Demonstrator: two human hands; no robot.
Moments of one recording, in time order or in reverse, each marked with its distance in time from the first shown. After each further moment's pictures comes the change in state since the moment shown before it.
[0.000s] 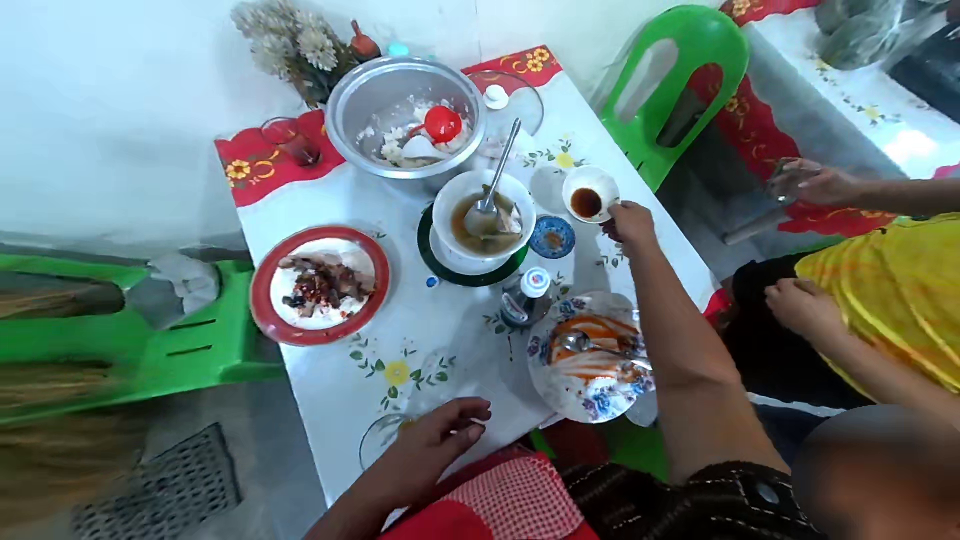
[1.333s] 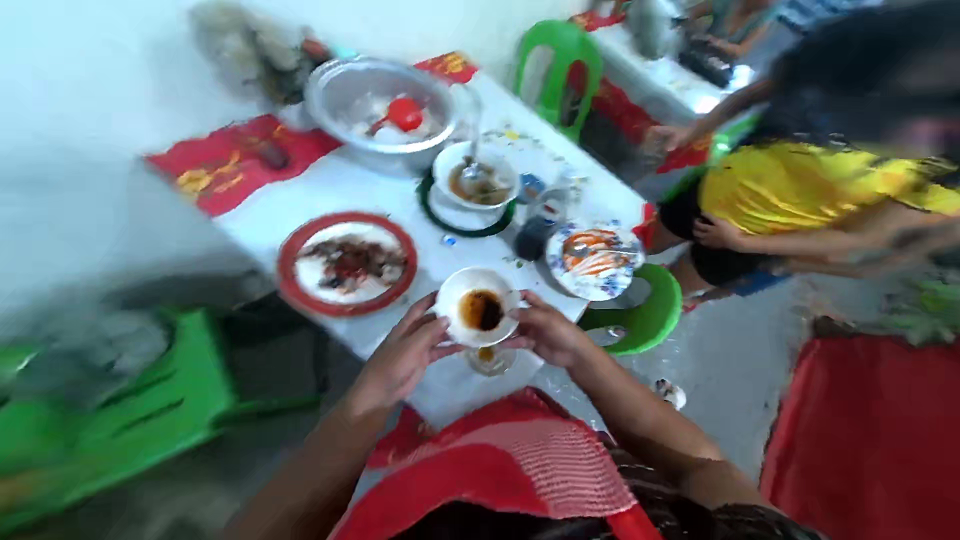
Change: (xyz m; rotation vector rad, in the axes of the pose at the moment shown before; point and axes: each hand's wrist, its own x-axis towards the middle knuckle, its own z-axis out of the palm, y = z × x) left_hand -0.099 -0.060 -0.144 -0.375 -0.036 0.227; right_hand -0.441 0.019 0.202 0.686 -0.420 0.135
